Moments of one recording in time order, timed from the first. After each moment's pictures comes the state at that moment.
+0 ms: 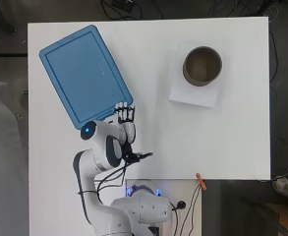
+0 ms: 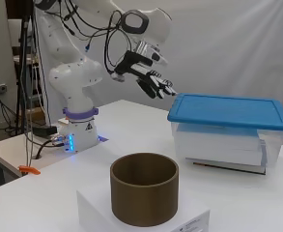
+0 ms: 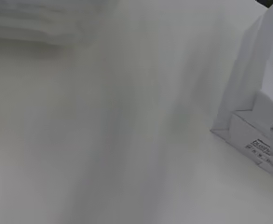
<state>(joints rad) 0.05 -0.65 0.30 -2.64 -0.23 1.71 -0.68</state>
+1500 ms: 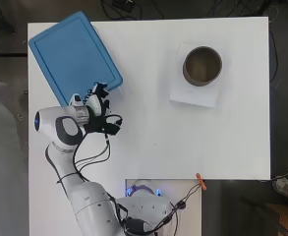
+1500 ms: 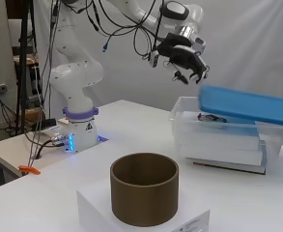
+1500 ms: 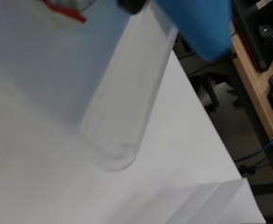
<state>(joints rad) 0.06 -0.28 0.55 -2.25 -0.65 1.61 -0.70</state>
